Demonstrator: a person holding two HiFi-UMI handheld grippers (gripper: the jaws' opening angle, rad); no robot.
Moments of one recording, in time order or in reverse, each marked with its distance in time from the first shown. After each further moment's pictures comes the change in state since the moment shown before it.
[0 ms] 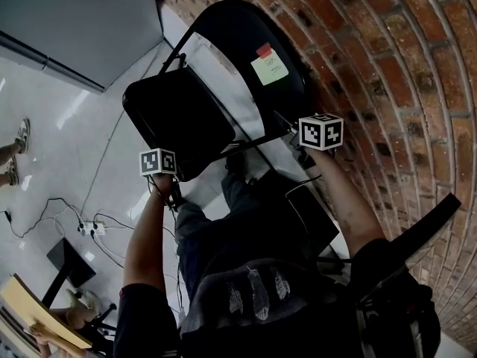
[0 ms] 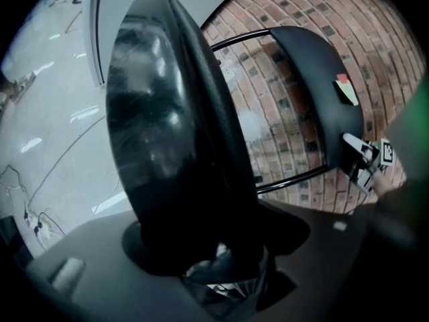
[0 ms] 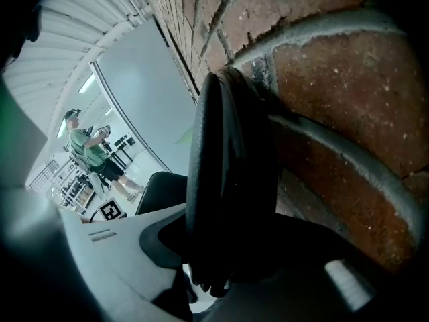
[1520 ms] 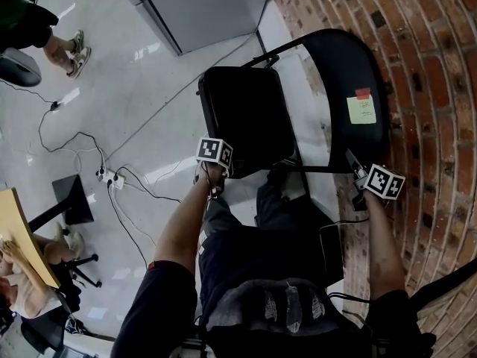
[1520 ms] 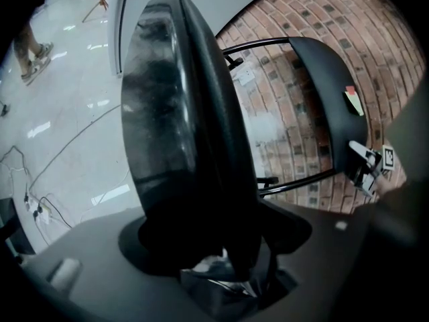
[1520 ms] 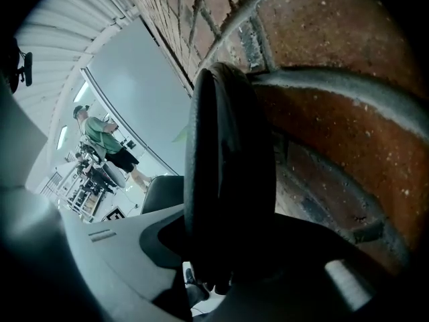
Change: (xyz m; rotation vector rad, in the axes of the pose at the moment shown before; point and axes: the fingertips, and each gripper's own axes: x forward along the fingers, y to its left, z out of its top) left arm 0.005 0.052 -0.021 -0.088 -0.004 0.034; right arm 0.016 -0.004 -0.021 0.097 0.046 0.044
